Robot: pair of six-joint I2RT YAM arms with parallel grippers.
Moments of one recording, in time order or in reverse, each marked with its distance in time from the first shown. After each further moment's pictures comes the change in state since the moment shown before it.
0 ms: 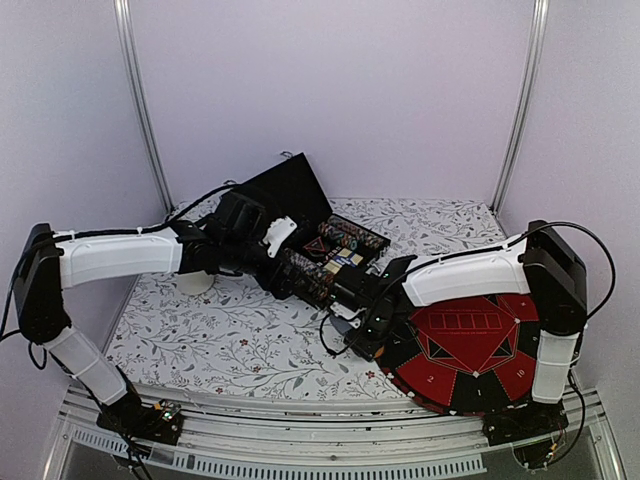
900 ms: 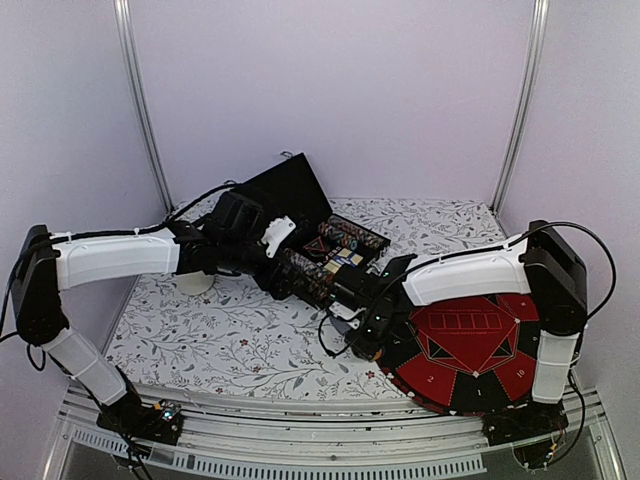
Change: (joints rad) left arm 0.005 -0.018 -0.010 0.000 0.007 0.016; right arm 0.003 0.000 0.007 -0.010 -0.042 0.005
